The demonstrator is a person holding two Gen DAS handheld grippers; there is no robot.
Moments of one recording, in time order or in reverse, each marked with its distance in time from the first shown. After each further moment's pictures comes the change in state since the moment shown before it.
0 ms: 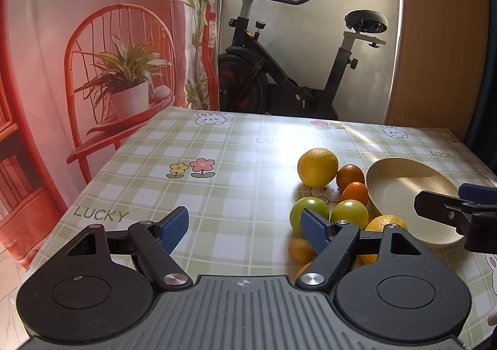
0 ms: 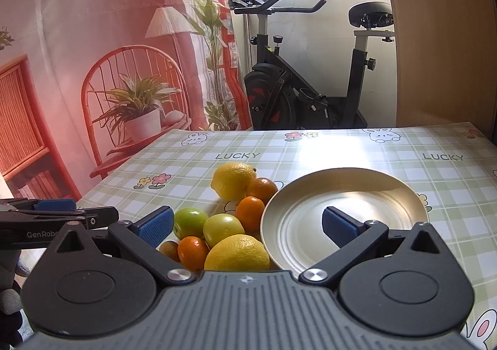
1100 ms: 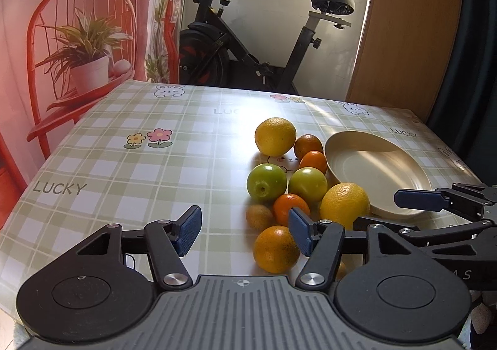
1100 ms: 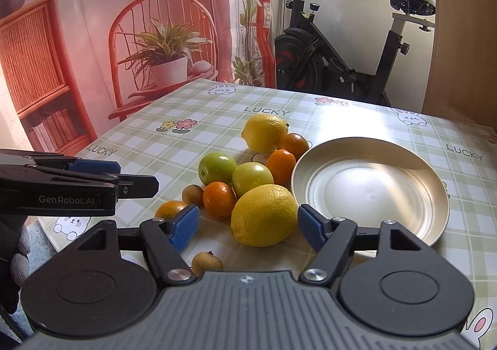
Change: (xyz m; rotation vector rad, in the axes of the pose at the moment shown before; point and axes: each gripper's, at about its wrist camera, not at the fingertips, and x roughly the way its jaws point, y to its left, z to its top) left arm 0.006 0.001 -0.014 -0.024 0.089 -0.200; right arm 0.006 0.030 -0.015 -0.151 0.164 0.062
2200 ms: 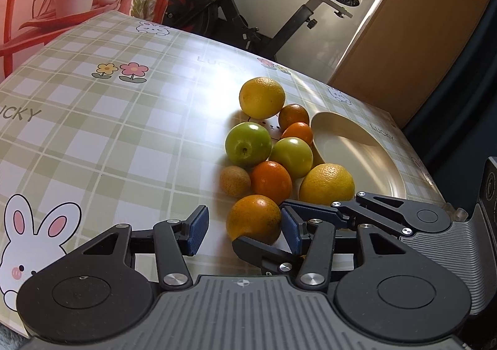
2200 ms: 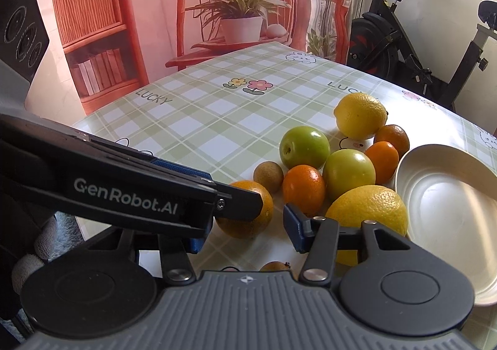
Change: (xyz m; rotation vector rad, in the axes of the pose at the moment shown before) left arm 0.045 0.021 -0.023 -0.198 0.120 -0.187; right arm 0.068 0.041 -0.007 -0.196 0.113 0.172
